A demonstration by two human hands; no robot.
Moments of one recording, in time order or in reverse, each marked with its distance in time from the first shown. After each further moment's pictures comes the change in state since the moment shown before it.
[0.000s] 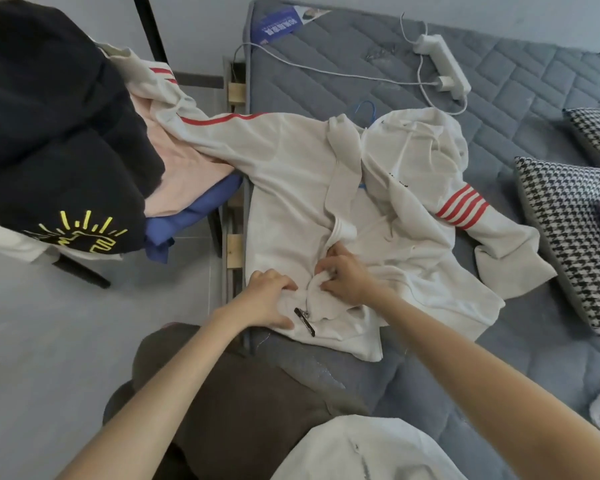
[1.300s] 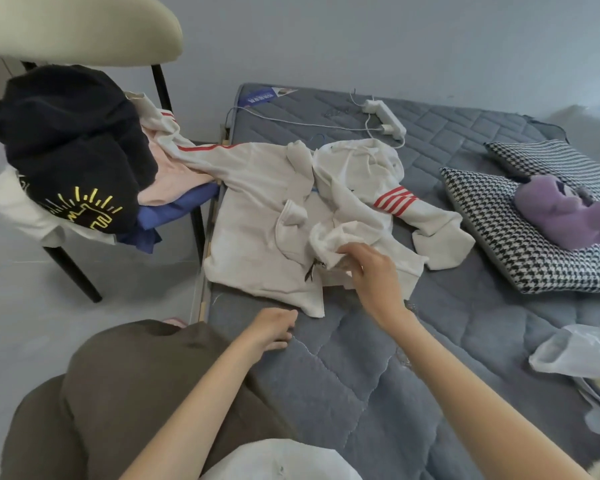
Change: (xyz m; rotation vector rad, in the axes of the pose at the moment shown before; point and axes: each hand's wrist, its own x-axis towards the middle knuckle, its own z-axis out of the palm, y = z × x) left_hand -0.084 0.121 0.138 -1.013 0.187 -0.360; right_hand -0.200 0.033 -0.013 0.106 0.787 -0.214
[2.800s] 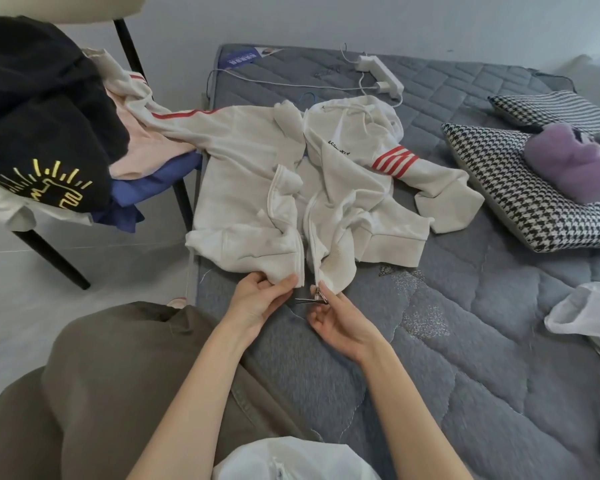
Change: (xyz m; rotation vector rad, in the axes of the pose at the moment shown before) left_hand 0.028 -0.024 -0.003 -0.664 -0.058 0.279; right_hand -0.086 0.004 0.076 1.744 -0.211 1.165
